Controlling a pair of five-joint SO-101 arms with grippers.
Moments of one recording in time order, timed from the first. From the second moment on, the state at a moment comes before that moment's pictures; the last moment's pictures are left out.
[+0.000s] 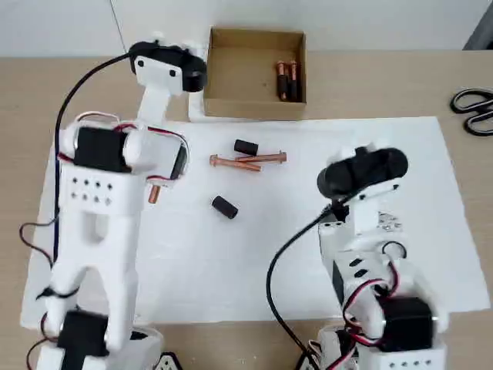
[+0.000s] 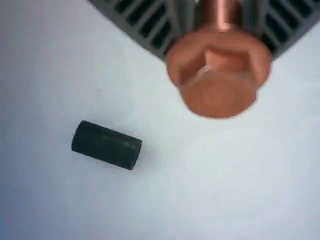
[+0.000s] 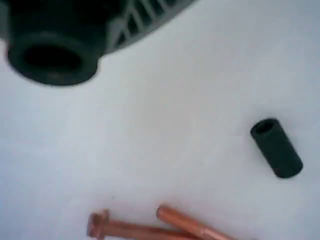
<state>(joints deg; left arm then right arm) 7.9 -12.6 -12.4 99.3 -2.9 -7.6 -75.0 47.3 73.2 5.5</state>
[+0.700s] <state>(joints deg) 15.1 -15.7 -12.4 93.1 21.1 -22.8 -102.8 88.3 39.2 5.5</state>
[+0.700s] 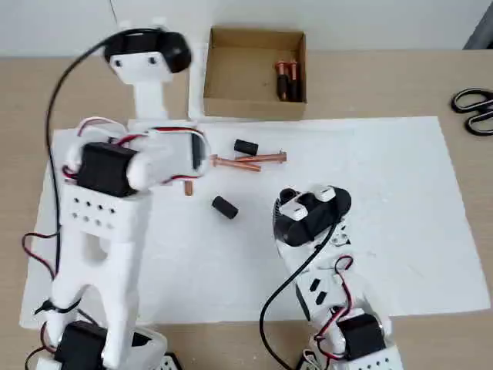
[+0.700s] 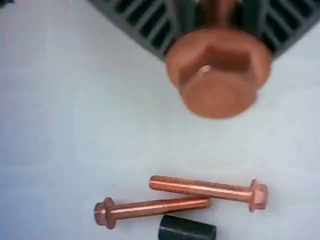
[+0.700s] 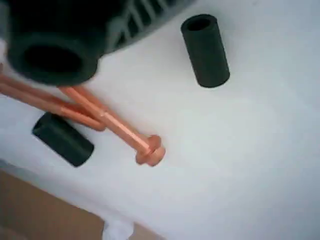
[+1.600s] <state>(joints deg) 25.8 -46.3 25.9 51.8 22.7 -29.6 -102.9 94.5 33.8 -9.5</state>
